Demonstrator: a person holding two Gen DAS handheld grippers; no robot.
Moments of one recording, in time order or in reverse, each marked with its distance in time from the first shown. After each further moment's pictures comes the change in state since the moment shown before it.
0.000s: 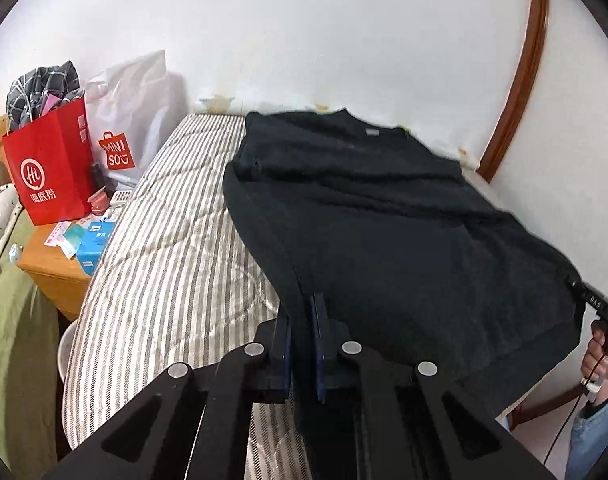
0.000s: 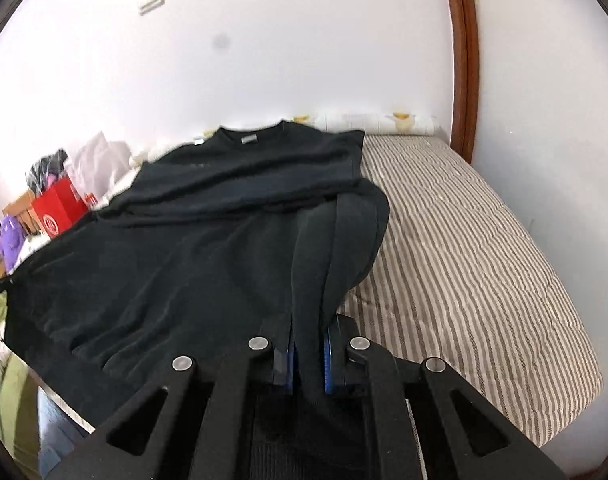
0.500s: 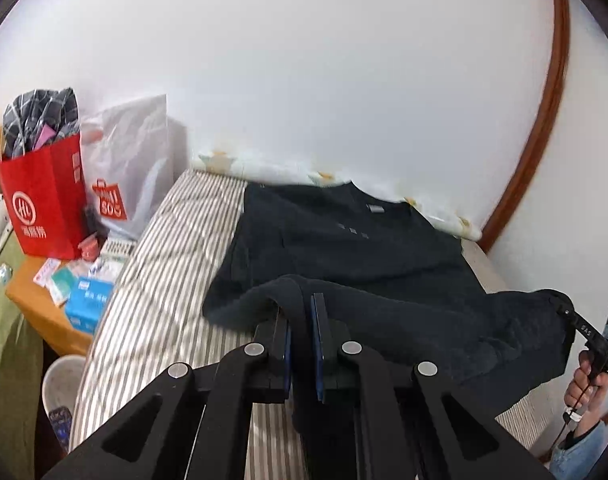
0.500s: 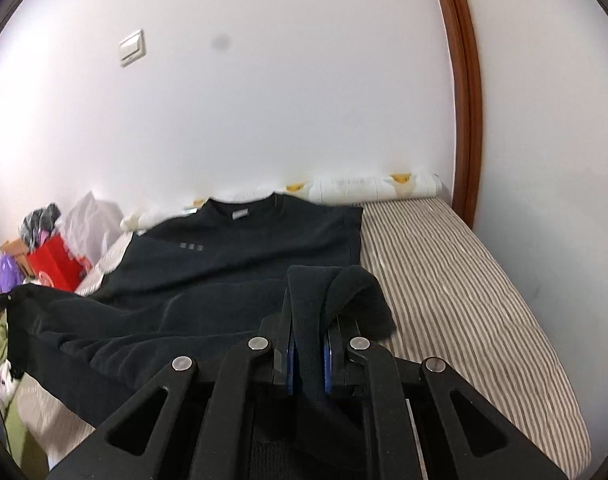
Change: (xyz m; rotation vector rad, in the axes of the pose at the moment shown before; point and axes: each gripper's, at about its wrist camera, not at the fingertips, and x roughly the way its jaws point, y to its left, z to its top) left arm 0.017 0.002 0.095 -0.075 -0.139 -0.004; right arm 0.025 0.000 0.101 0.032 -0.141 -0.007
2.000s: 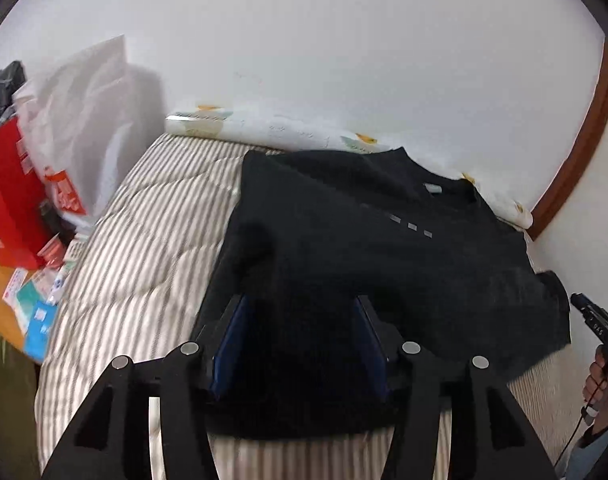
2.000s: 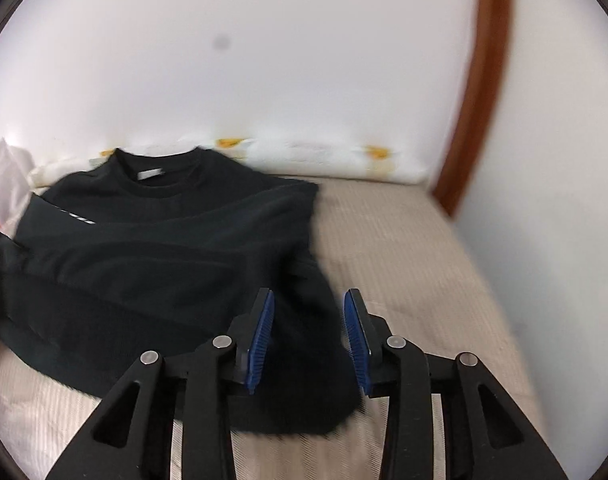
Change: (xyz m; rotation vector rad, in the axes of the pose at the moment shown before) left arm 0.157 0.029 0.034 -0.006 0.181 0.041; right arm 0.139 -0.008 0.023 -0.125 0.160 -0.272
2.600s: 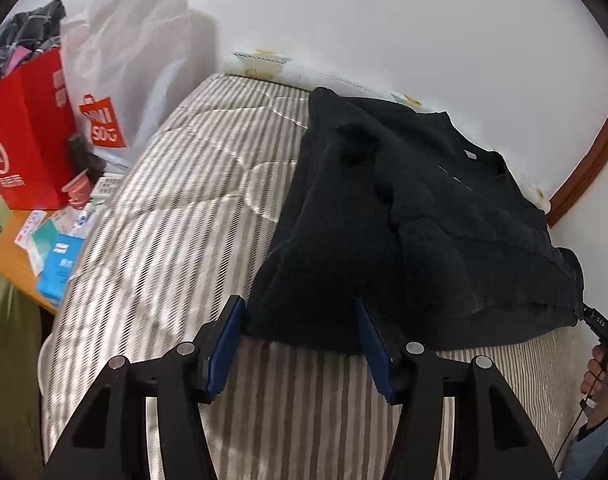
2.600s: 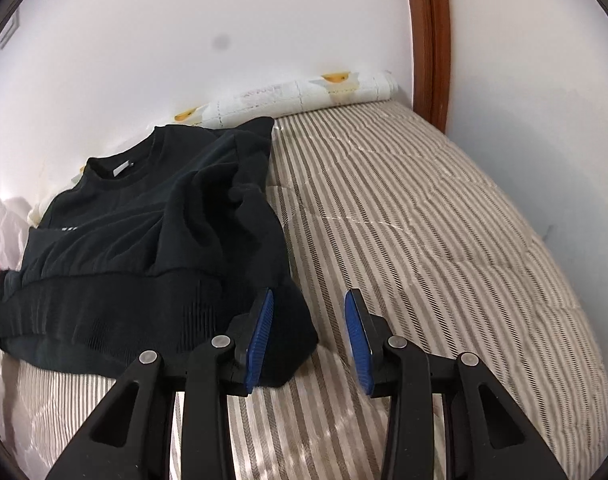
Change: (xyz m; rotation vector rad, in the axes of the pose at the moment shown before) left arm 0.009 0.051 -0.039 -0.069 0.103 0.029; right arm 0.041 -0.055 -0.042 0.253 0.149 0.130
